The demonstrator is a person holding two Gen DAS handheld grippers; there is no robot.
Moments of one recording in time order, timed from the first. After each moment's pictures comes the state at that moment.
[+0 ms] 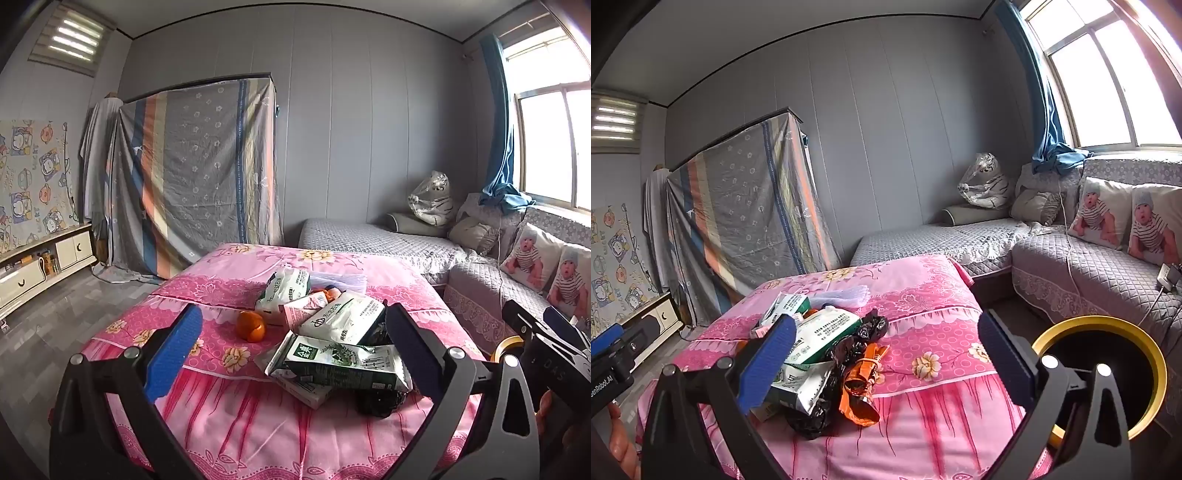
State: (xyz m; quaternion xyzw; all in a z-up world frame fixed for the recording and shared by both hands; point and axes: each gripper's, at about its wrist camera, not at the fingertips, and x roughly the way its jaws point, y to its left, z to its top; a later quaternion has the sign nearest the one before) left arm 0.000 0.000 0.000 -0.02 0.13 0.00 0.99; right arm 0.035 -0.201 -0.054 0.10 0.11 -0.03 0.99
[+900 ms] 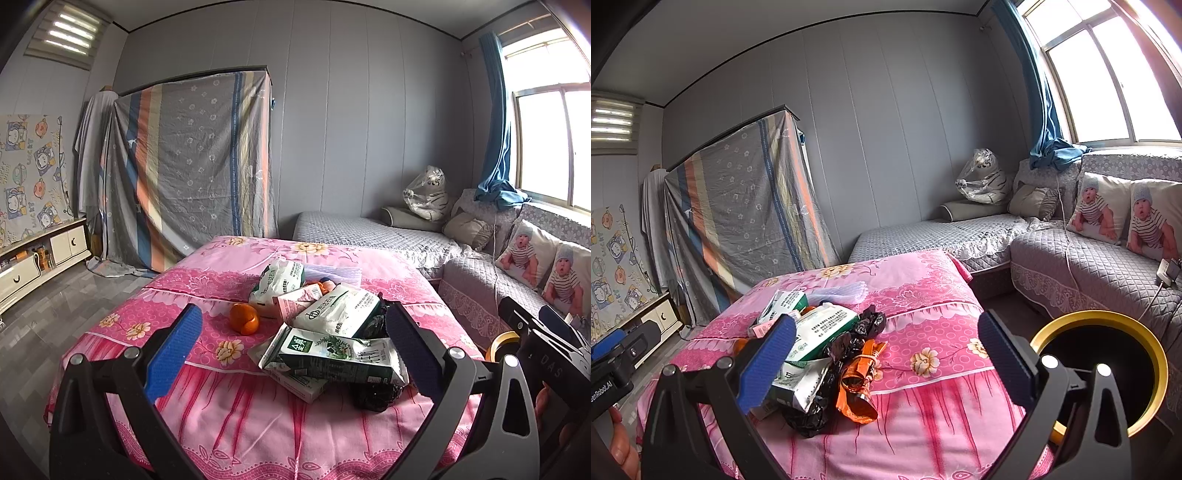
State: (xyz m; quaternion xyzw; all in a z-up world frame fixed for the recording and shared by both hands) left arm 0.006 0.001 -0.012 -0.03 0.14 -0.01 0.99; right arm 0.038 -0.202 -0.058 0.10 0.12 -0.03 0.99
